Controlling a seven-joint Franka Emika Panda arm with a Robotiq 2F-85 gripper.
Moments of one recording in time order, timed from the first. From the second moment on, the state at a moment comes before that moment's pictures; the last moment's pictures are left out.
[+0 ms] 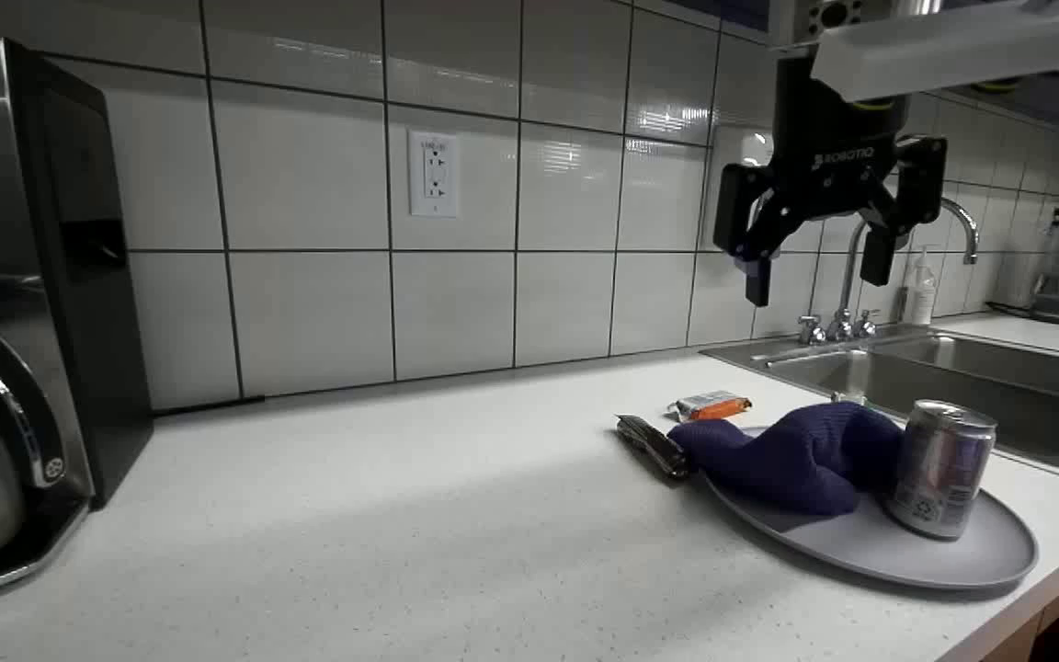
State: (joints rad) arm -0.10 -0.43 0.40 -2.58 -0.19 2.25 0.70
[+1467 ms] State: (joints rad) arm -0.07 -0.43 0.27 -2.62 -0.20 2.25 0.70
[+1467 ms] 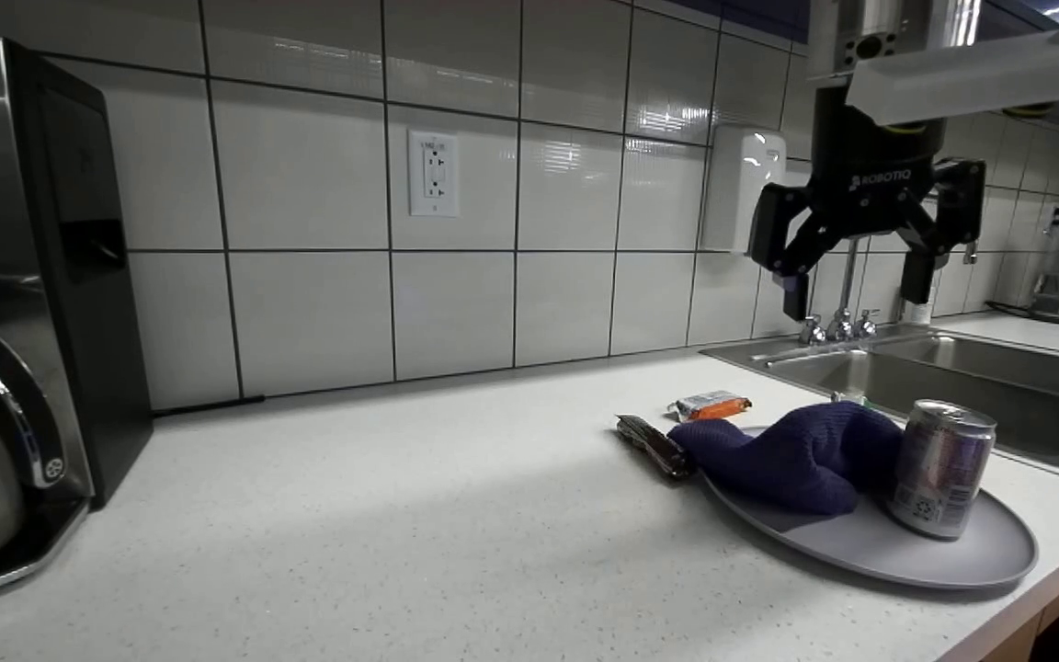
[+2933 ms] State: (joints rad) arm -0.04 -0.52 0.02 -2.77 -0.16 2.33 0.21
